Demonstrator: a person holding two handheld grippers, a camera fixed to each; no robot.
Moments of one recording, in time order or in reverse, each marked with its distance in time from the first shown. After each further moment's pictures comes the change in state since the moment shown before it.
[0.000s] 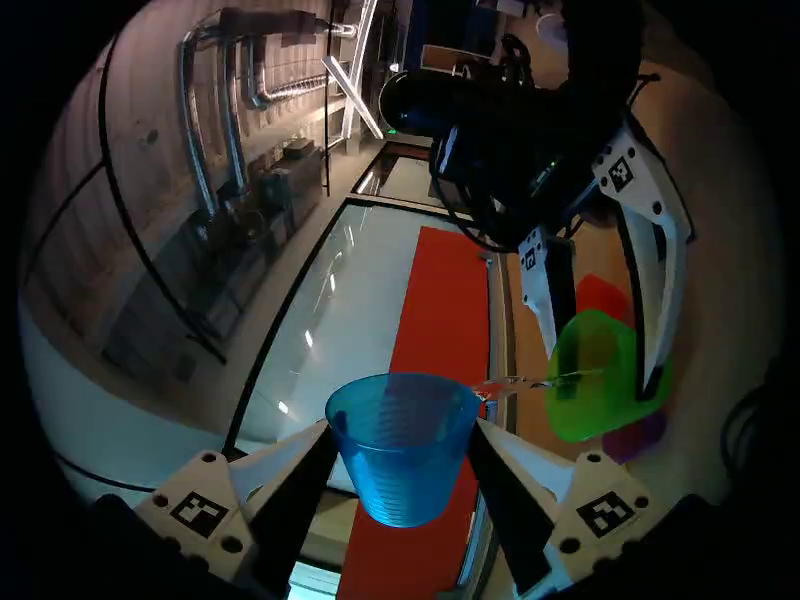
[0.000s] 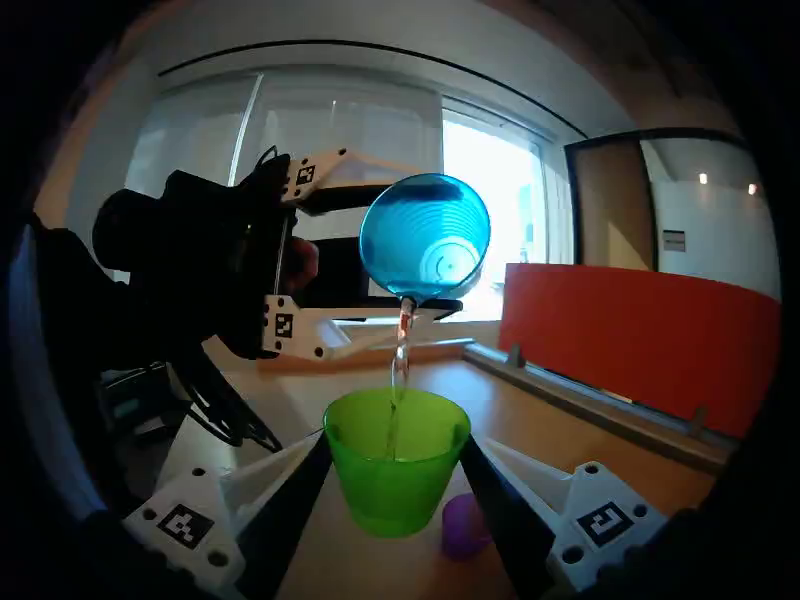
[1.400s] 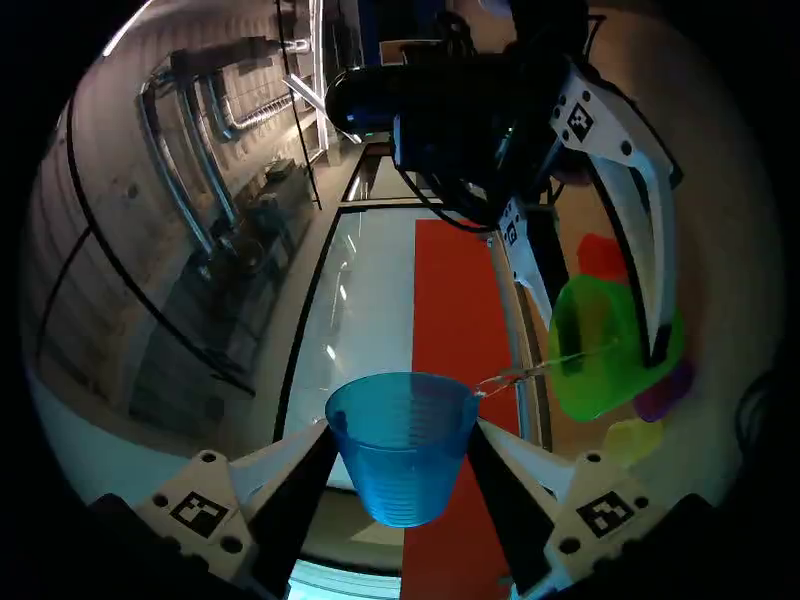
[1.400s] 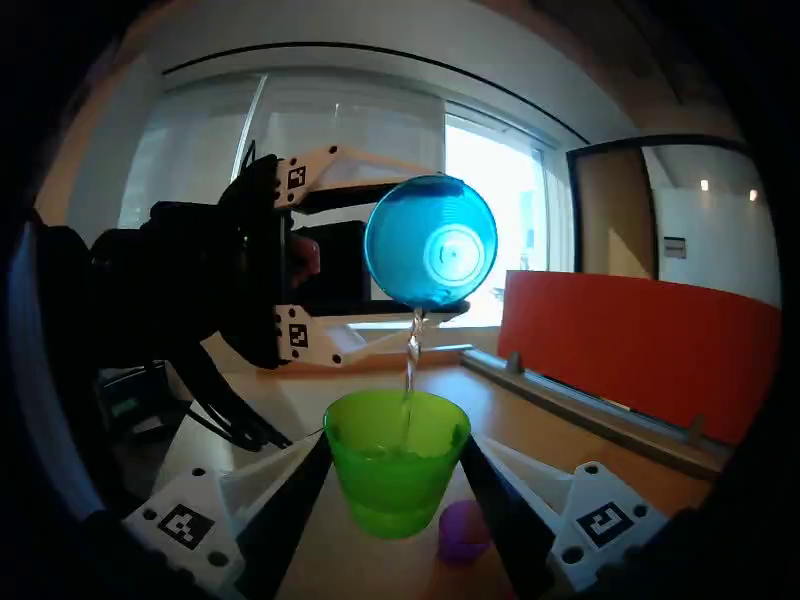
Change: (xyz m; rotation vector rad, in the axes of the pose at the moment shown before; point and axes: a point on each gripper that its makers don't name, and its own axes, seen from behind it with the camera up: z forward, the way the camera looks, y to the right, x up) left arm 0.004 -0.013 0.005 0.045 -0.008 0.211; right arm 0.007 0.000 0.001 -0.002 0.014 -0.014
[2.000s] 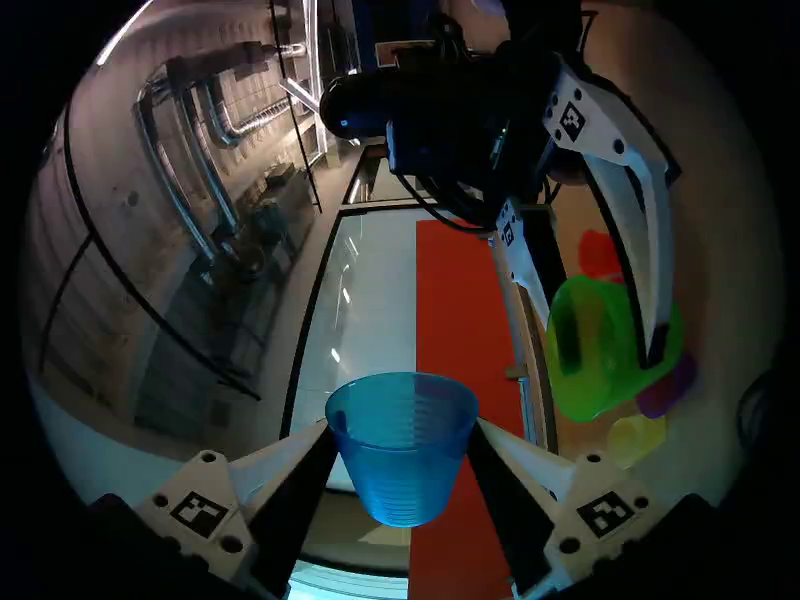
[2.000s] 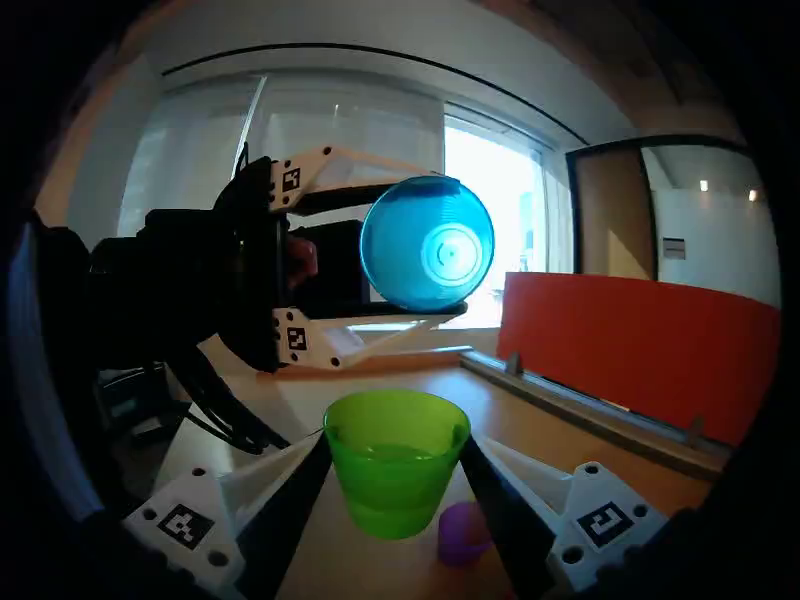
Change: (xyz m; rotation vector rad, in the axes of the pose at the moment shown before) left arm 0.004 0.003 -0.006 0.009 0.002 0.013; right arm 0.001 0.000 0.001 -0.003 0.006 -0.001
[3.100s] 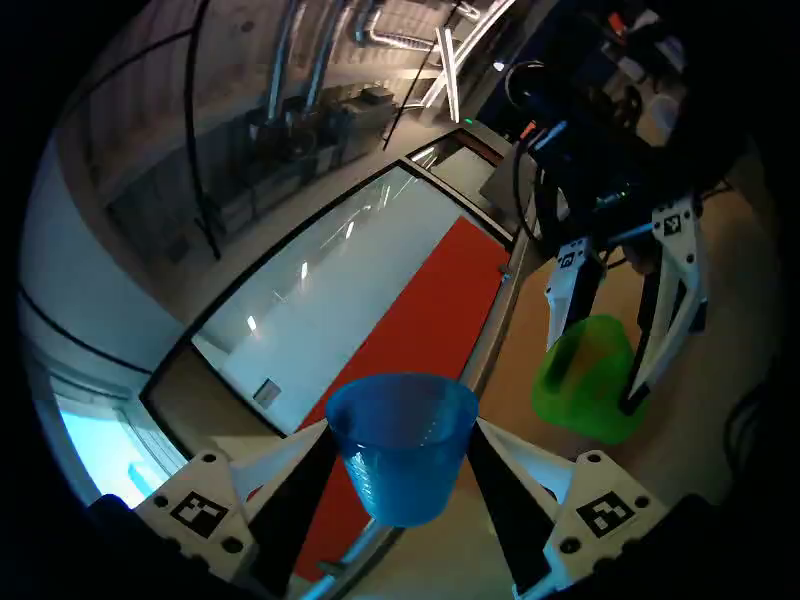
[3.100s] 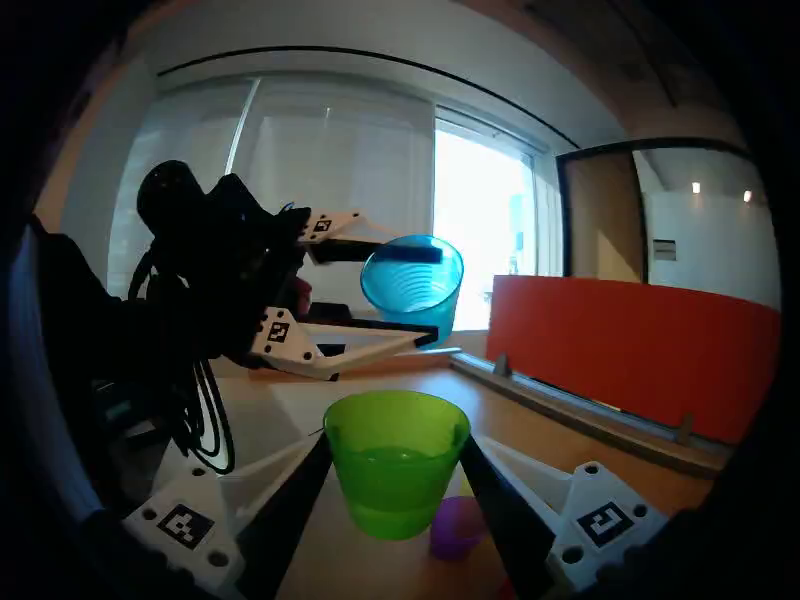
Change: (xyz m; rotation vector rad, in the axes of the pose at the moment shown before) left arm -0.036 0.034 -0.012 -0.066 -0.109 -0.709; right arm 0.002 0.006 -0.018 -0.039 0.008 -0.002
